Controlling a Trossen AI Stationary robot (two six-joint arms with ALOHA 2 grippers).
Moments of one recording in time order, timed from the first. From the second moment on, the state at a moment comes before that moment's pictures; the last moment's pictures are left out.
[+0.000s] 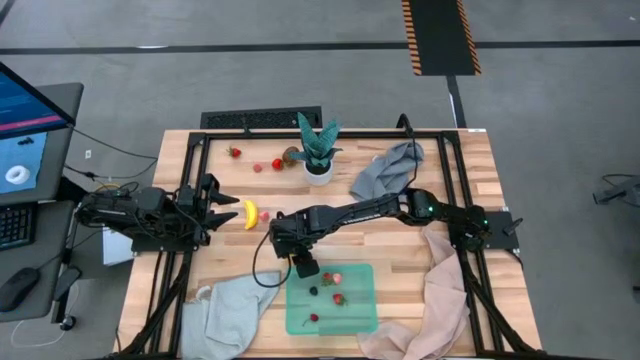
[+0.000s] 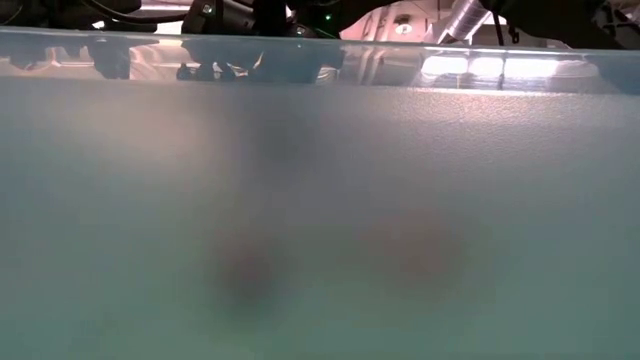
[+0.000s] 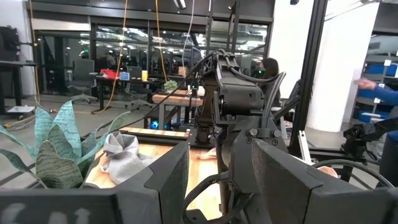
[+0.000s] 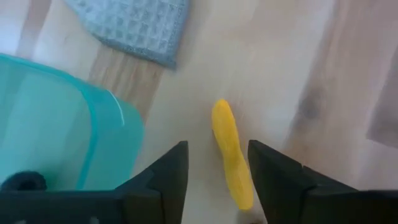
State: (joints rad) left arm -0.16 0.01 0.16 0.04 -0.18 -0.07; right arm 0.11 2.47 2.11 -0.84 -0.18 -0.25
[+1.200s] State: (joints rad) left arm -0.16 0.01 0.16 0.04 -0.20 -0.07; right arm 0.08 2.51 2.33 -1.02 -0.16 -0.24
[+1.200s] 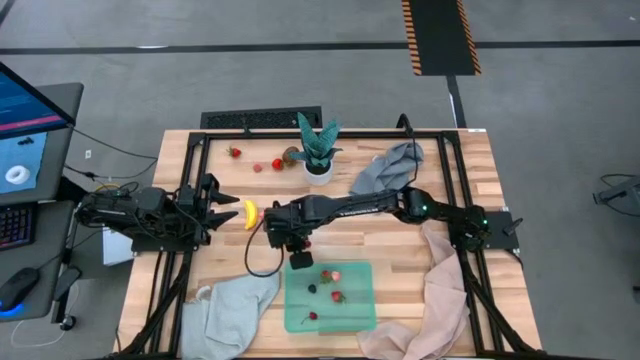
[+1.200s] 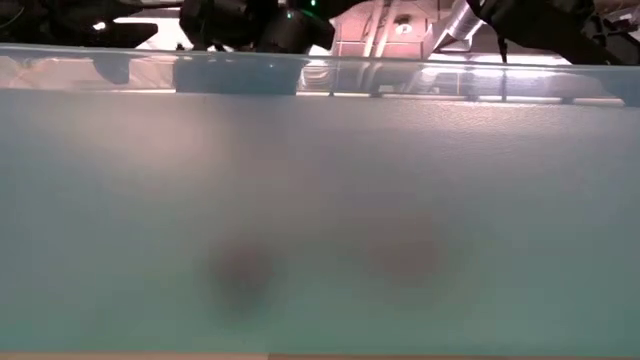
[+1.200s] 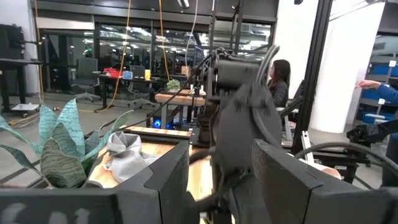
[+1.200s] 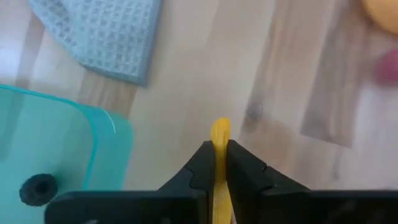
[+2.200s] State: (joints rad) left arm -0.16 0.01 0.16 0.02 -0.25 -0.16; right arm 0.28 2.44 2.34 -1.07 -0.18 0.09
